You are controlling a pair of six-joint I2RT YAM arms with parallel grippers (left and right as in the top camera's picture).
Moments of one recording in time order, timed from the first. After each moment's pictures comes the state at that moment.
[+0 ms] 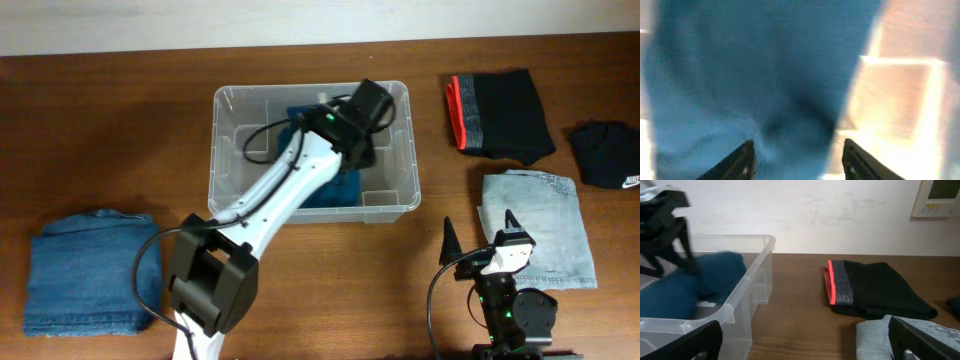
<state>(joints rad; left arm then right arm) -0.70 2.09 1.88 -0.98 -0.14 -0.77 -0.07 0.01 0.01 -0.06 -0.14 0.00</state>
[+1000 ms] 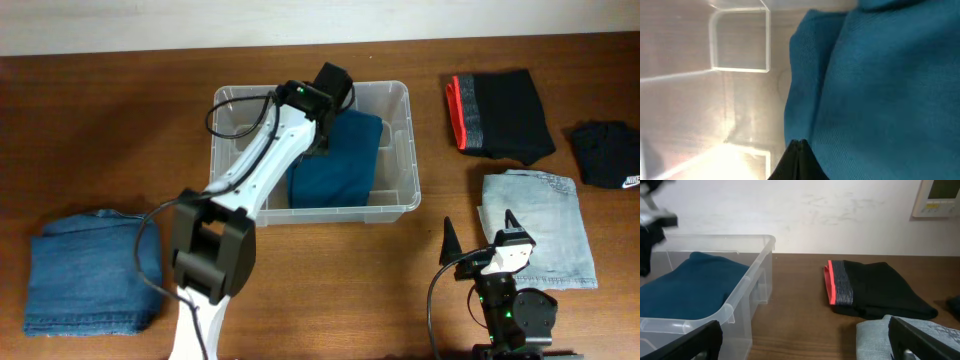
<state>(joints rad) -0.53 2.24 2.00 -1.19 -0.35 -0.50 -0.07 0.01 0.01 -0.06 -0.14 0.00</state>
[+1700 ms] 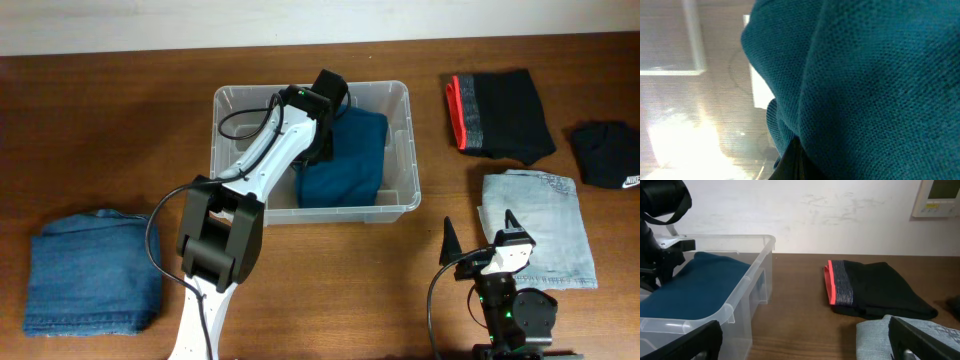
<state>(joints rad) -0.51 2.32 2.00 -1.11 -0.15 -0.46 -0.07 0.01 0.01 -0.06 -0.14 0.00</state>
